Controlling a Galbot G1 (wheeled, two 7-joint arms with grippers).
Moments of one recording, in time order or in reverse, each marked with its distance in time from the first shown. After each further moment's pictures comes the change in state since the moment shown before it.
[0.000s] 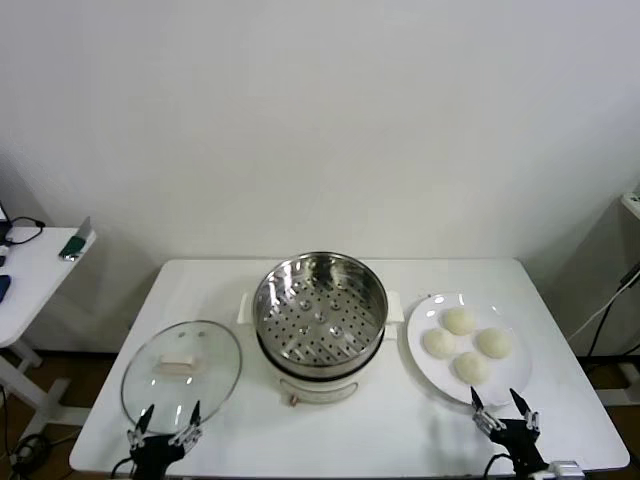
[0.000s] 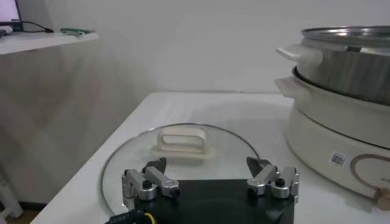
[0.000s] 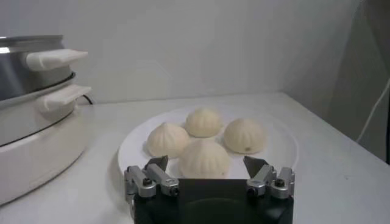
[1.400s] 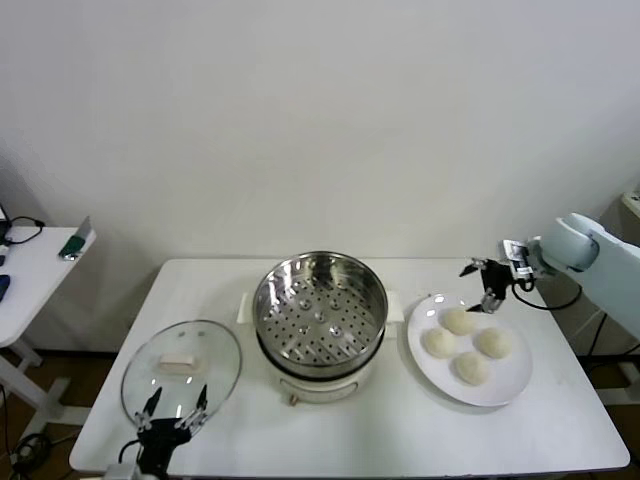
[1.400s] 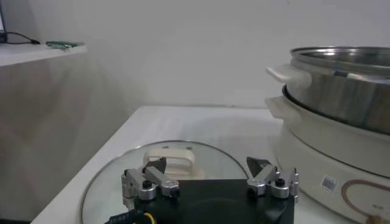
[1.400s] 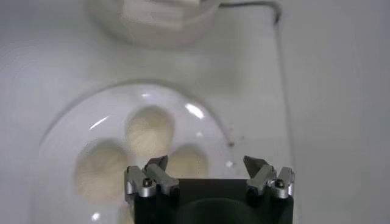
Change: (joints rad) left arm -0.055 0.013 0.013 -0.002 -0.020 0.006 0.011; right arm 1.886 -0.513 -1.671 -0.727 -0.322 -0.077 -1.088
